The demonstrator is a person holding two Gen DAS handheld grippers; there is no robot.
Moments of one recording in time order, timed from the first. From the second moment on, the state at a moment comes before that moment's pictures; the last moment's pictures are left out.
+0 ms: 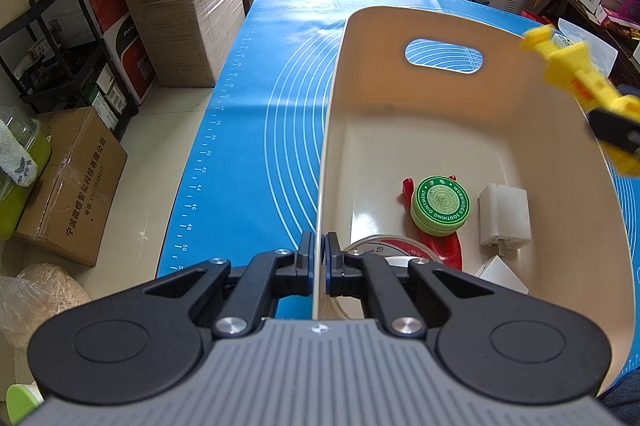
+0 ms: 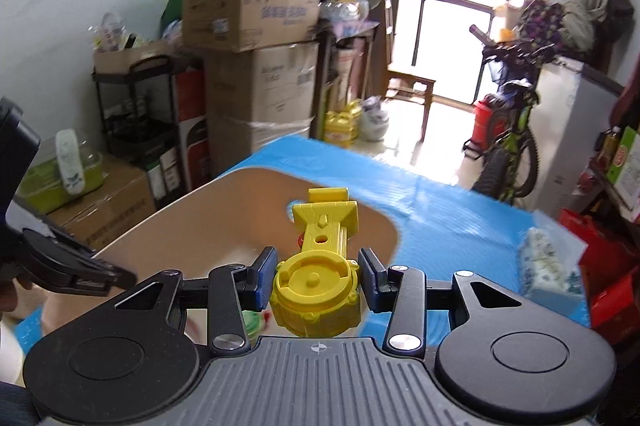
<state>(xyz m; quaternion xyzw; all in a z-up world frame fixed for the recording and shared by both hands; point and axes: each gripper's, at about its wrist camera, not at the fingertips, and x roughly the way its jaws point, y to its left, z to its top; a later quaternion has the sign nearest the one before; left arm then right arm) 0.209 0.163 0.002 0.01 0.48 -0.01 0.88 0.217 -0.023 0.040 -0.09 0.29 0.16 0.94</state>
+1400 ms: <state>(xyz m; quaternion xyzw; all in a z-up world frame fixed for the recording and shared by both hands) 0.209 0.164 0.002 0.01 0.48 -0.01 0.87 0.209 -0.054 0.035 -0.02 0.32 0.12 0.94</state>
